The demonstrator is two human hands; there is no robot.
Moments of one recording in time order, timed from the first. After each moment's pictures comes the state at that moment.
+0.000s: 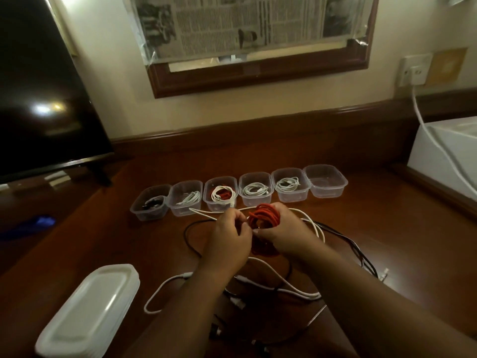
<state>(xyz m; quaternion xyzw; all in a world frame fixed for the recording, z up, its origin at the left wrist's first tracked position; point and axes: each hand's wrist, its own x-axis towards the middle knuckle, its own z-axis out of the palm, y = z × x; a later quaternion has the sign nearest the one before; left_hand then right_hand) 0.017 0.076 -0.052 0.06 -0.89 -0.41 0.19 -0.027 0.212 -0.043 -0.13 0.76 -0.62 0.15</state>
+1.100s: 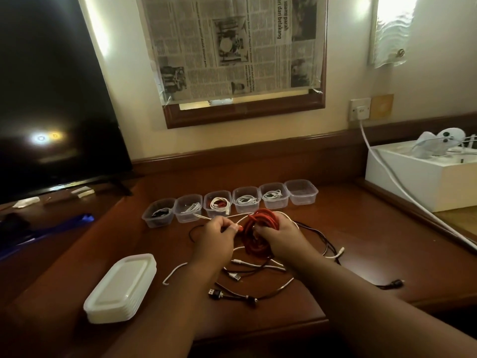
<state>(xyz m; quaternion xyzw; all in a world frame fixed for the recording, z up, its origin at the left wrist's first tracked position) 0.114 0.089 -0.019 0.09 -0.81 -0.55 0.16 0.085 0.240 -0.023 -0.12 0.73 -0.67 0.06</state>
